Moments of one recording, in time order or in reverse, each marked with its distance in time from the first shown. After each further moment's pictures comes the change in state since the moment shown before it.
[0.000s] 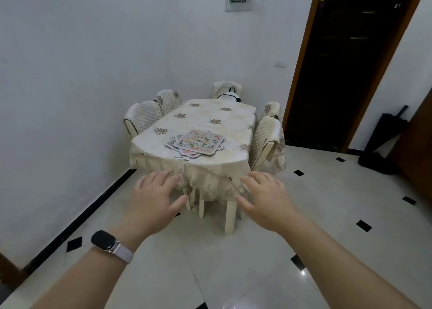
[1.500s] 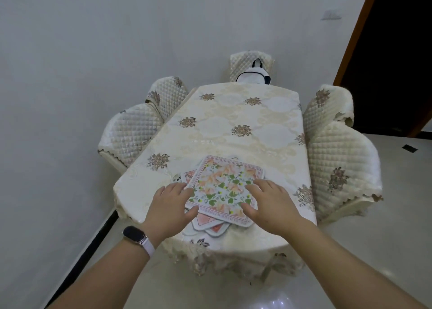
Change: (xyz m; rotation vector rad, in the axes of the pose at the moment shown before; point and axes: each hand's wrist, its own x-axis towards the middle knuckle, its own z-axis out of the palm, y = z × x) left_hand 0.555 -0.213 0.255 0.106 -0.244 0.115; right_hand 0.599 0.102 0.222 0.102 -0.232 0.032
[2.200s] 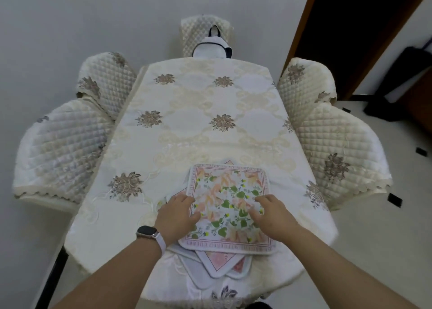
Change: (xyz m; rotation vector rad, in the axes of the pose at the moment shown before) left_hand 0.184 -0.109 0.127 -0.286 -0.445 0.108; right_hand 0.145 -0.009 0.093 0.320 -0.221 0.606
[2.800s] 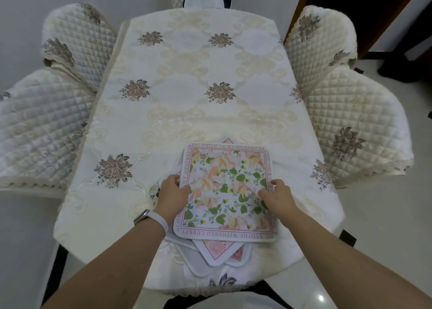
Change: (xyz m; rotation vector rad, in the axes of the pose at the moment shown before) left_hand 0.050 0.006 0.018 -0.738 0.097 -0.451; right_hand 0.058 0.035 0.029 0.564 0.052 0.441
